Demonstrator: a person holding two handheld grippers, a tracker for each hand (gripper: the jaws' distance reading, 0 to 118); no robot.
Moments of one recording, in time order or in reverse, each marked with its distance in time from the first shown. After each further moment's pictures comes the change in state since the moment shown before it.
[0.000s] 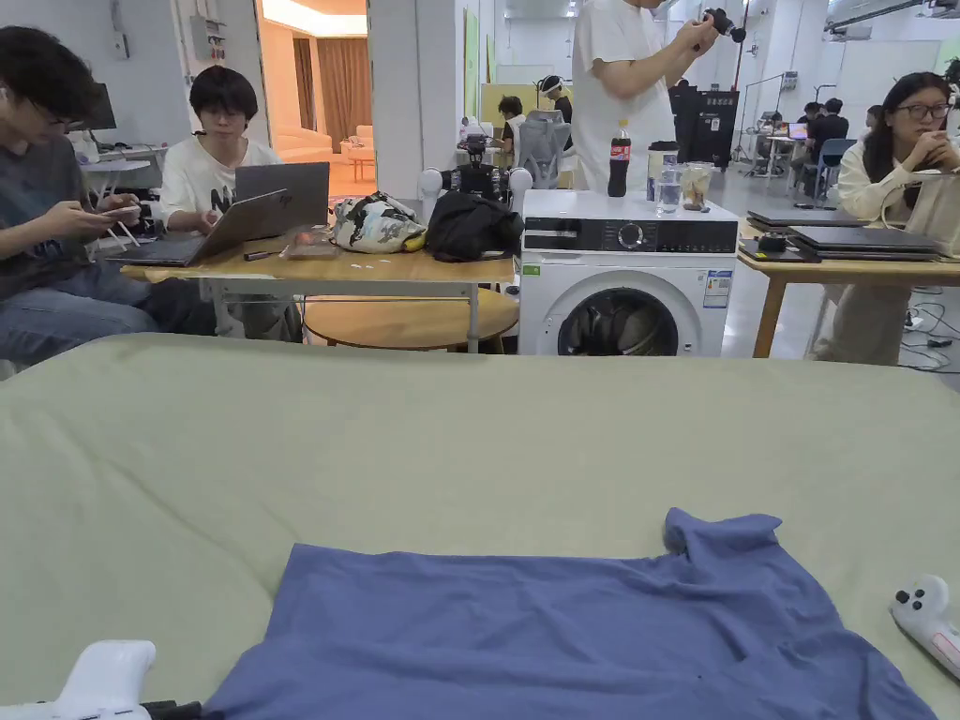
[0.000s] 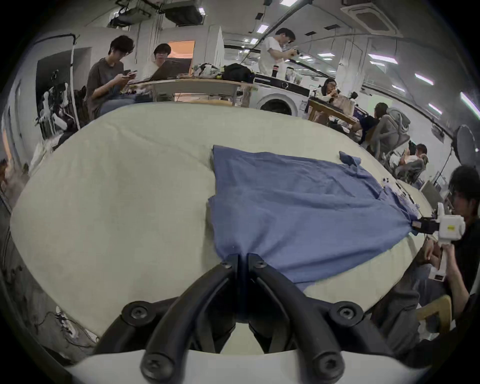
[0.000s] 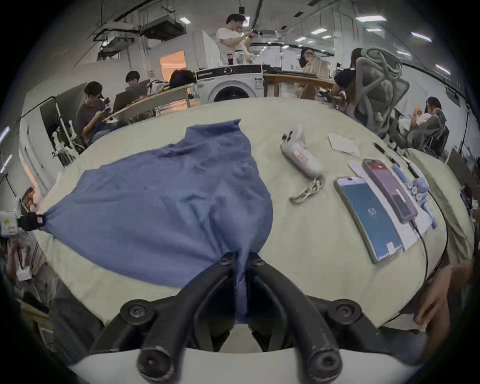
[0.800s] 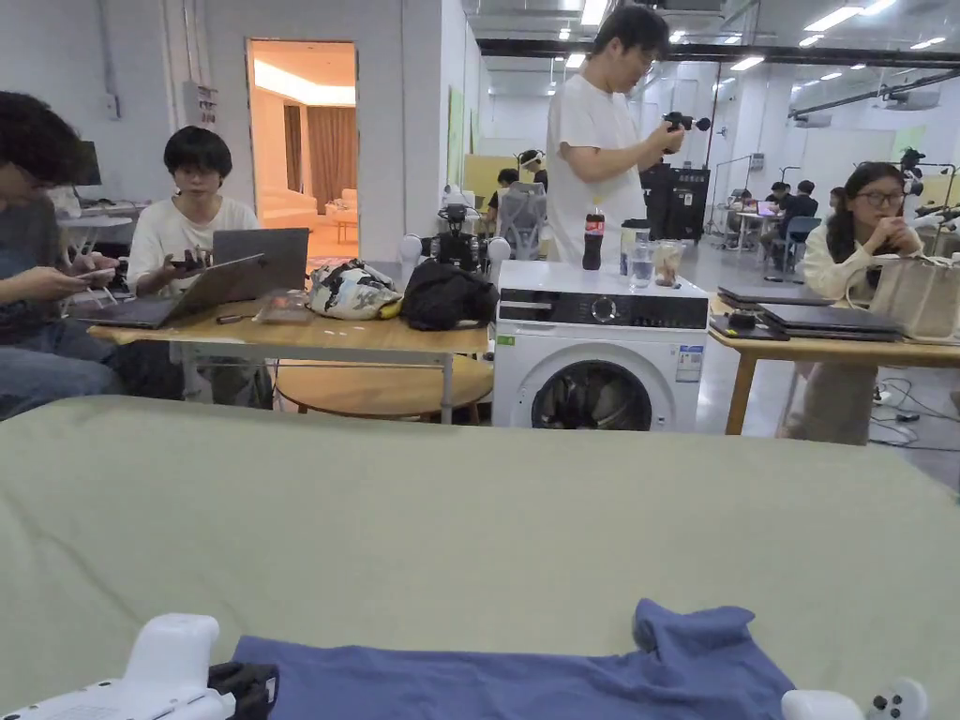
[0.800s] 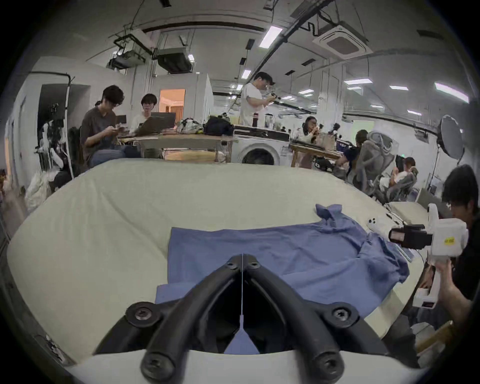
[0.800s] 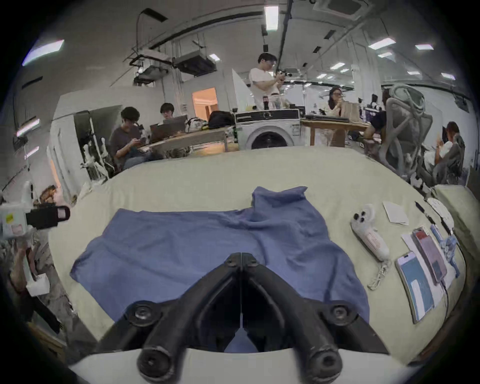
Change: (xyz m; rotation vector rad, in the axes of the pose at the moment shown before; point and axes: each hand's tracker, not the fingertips) left arm 0.076 0.072 -0.022 0.263 -0.023 -0.061; right arm -0.108 0.077 -0.019 0.267 0.157 0.083
